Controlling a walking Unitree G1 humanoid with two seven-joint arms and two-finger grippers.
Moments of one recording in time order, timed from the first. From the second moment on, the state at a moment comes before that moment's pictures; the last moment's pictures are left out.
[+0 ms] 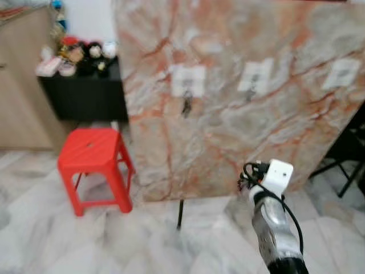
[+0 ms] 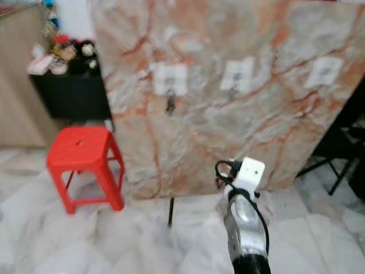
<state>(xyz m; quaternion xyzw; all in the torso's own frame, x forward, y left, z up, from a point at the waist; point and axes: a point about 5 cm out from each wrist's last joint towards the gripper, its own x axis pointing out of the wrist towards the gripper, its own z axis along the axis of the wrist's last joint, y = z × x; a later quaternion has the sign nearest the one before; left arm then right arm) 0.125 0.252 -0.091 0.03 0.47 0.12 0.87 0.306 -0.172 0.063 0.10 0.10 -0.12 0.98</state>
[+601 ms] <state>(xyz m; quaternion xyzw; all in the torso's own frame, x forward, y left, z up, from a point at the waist) 0.111 0.239 -0.098 0.02 0.47 0.11 0.87 0.299 -0.188 0.056 0.09 0.11 -0.14 0.98</state>
